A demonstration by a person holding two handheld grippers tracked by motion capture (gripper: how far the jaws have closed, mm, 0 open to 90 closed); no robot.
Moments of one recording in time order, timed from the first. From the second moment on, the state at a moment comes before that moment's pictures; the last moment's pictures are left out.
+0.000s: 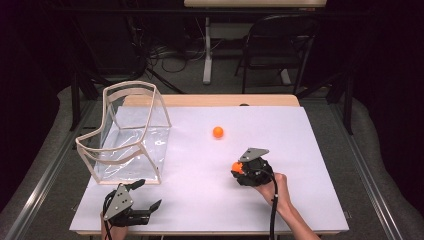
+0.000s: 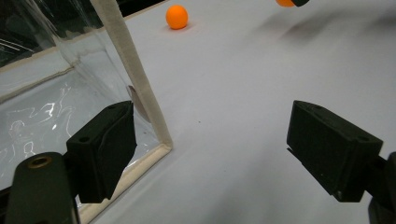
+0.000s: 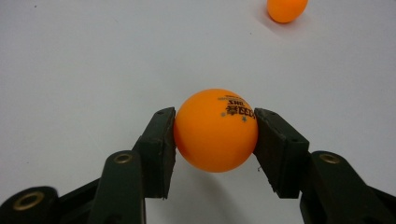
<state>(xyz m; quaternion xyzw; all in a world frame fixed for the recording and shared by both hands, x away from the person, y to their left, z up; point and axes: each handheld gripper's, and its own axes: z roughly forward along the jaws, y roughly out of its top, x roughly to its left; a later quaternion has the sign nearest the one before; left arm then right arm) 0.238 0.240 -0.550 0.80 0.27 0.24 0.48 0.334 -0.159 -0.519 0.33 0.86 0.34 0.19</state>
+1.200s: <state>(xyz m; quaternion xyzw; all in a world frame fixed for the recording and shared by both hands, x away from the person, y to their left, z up) 0.238 0.242 -0.549 0.80 0.27 0.24 0.48 0.345 -0.109 -0.518 0.29 0.88 0.35 0.17</state>
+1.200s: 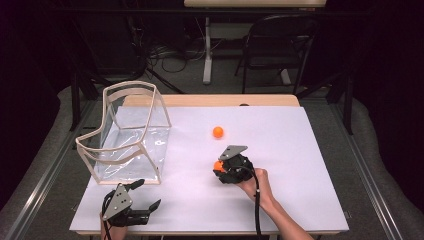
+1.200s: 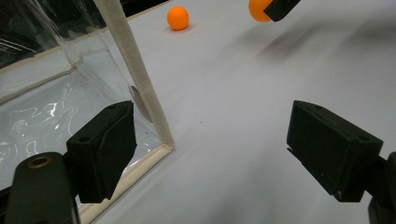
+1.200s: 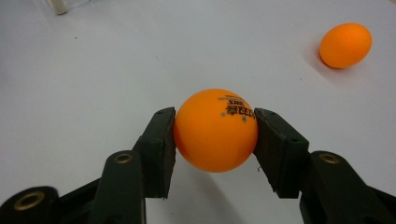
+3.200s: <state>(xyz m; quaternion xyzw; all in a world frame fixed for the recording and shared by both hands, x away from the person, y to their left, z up) 0.243 0.239 -0.551 0.79 0.28 0.23 0.49 0.373 -0.059 -0.495 0.27 0.88 0.37 0.14</state>
